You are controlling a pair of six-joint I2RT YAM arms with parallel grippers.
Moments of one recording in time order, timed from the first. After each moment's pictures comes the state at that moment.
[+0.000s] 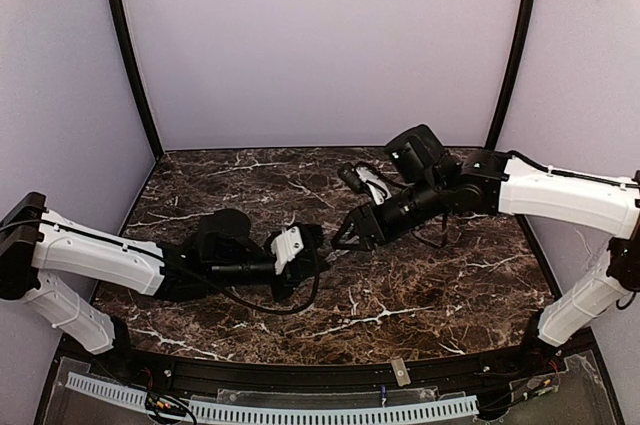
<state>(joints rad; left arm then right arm) -1.09 1.43 0.68 0.43 0.15 0.26 0.96 1.46 1.23 -0.56 -0.39 0.42</state>
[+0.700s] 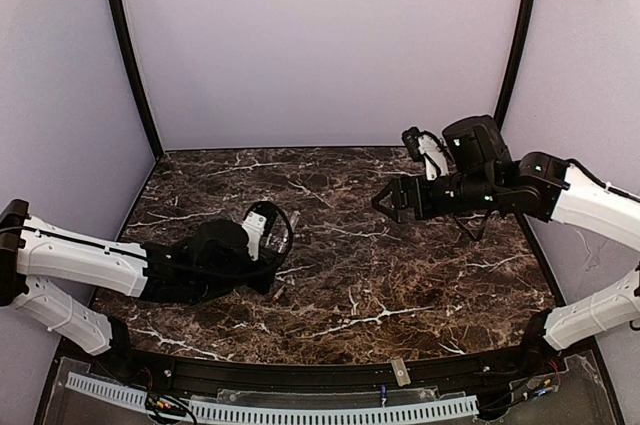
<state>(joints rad) -1.10 1.32 0.63 0.13 -0.32 -0.39 0.88 1.19 1.12 -0.56 0.01 0.45</state>
